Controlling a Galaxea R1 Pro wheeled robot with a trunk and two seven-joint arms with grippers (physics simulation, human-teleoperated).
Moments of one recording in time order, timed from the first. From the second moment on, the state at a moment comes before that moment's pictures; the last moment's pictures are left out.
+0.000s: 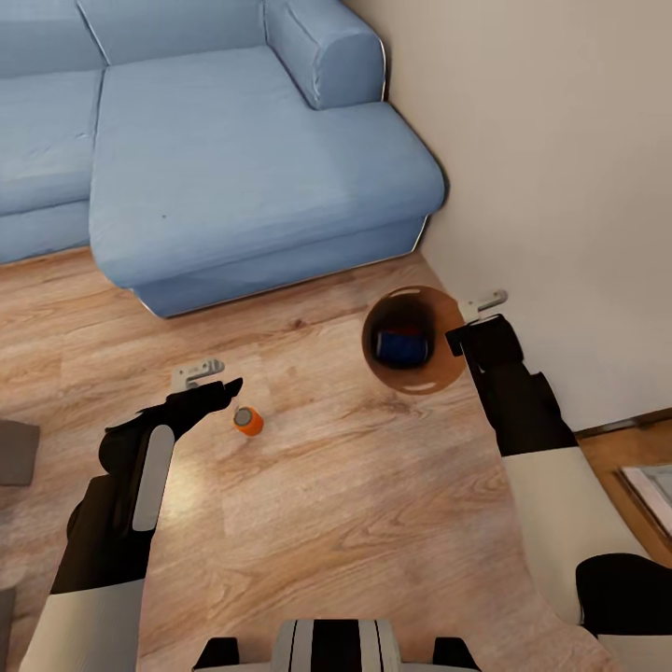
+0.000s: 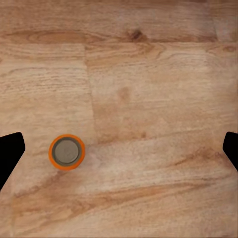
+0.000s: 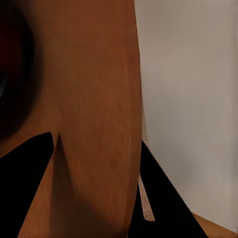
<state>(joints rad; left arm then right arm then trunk) -0.62 -0.04 0.12 -1.58 0.23 0.81 0.05 -1.04 -0.02 0.12 -1.27 0.51 1.05 0.12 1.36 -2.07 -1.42</state>
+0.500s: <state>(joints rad) -0.62 -0.04 0.12 -1.58 0.23 0.80 0.04 -1.03 -0.02 0.12 -1.27 0.51 1.05 0.12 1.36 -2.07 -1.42</state>
